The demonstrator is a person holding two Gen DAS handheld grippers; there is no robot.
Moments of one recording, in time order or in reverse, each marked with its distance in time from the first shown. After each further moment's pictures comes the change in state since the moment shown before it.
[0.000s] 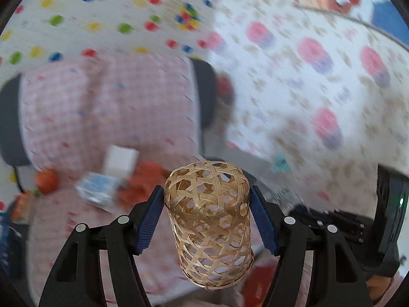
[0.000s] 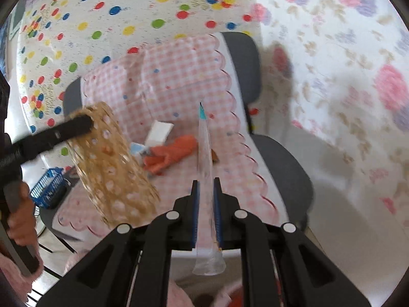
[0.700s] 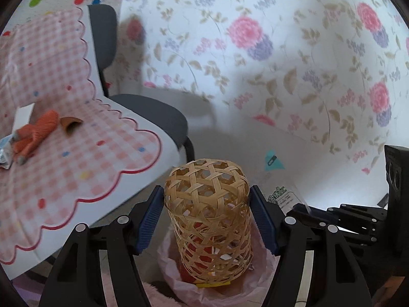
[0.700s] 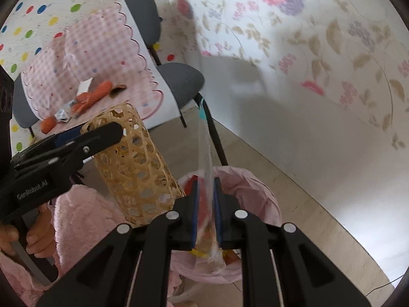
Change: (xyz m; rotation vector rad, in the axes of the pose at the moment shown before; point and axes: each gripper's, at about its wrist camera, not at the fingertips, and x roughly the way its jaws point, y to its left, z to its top) left arm 0.076 -0.136 -0.121 0.174 0.218 -0.257; right arm -0.056 -0.089 -0.150 0.261 0.189 -0.262
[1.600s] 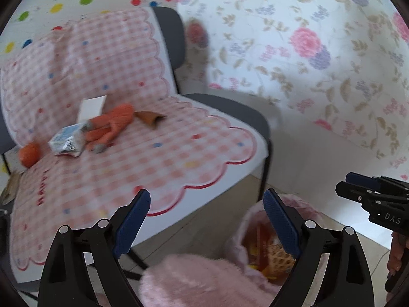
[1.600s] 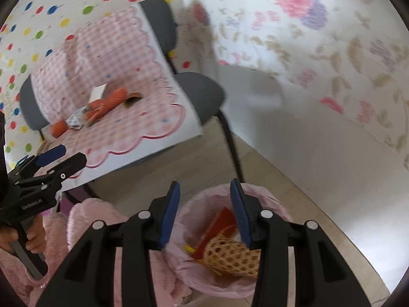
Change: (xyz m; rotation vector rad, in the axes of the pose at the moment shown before) left arm -0.060 0.085 -0.011 -0.063 -0.004 0.308; right arm 0.005 0.043 0.031 -0.072 -0.032 0.101
